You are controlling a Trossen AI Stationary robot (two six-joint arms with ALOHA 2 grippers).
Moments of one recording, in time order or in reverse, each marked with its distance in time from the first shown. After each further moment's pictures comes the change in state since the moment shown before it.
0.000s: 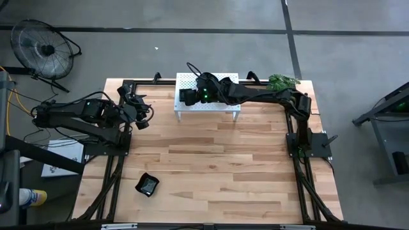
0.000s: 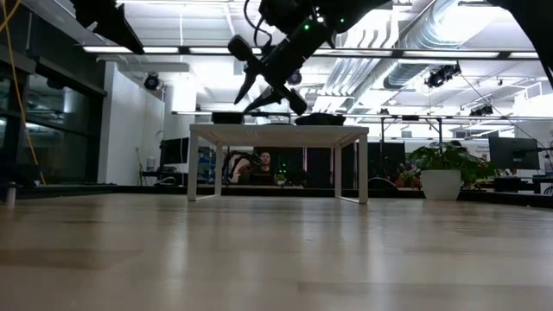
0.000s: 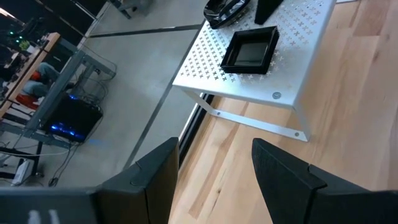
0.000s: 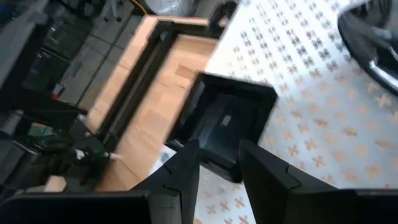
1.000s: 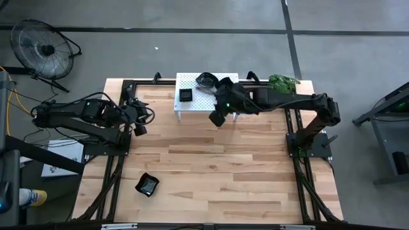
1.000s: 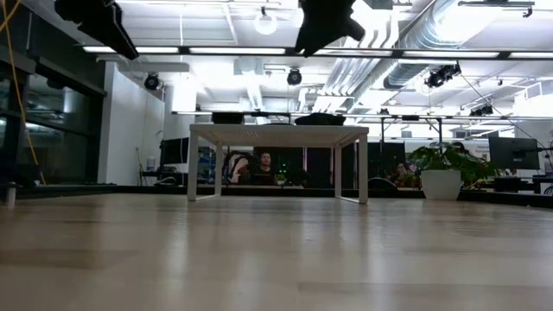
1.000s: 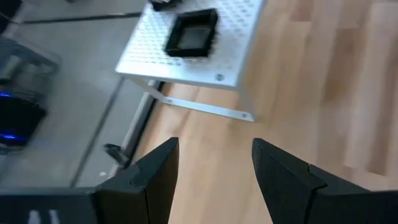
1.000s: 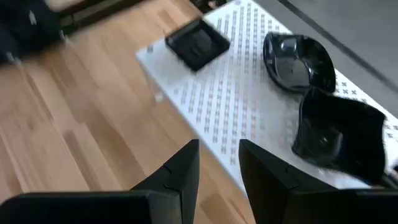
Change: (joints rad) left arm 0.000 0.000 0.000 -0.053 0.201 -0.042; right arm 0.200 -0.331 0.000 -0.575 0.245 -0.445
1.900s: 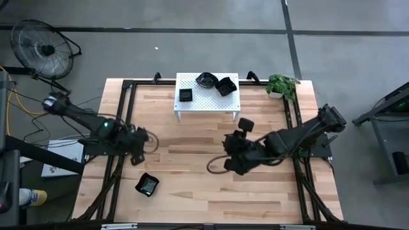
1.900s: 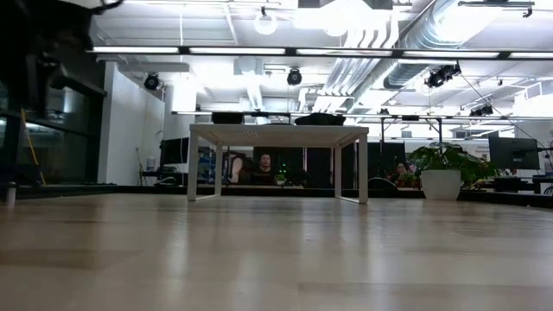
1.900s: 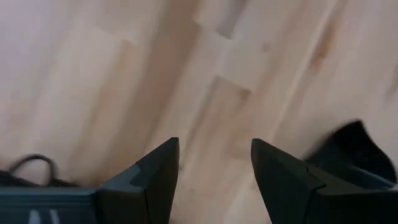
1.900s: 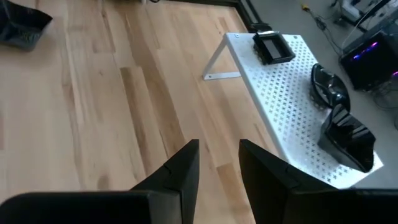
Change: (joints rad) left arm -0.350 0.088 -0.232 -0.063 0.463 -0.784; right arm 0.532 0.000 0.000 -0.182 0.384 0.032
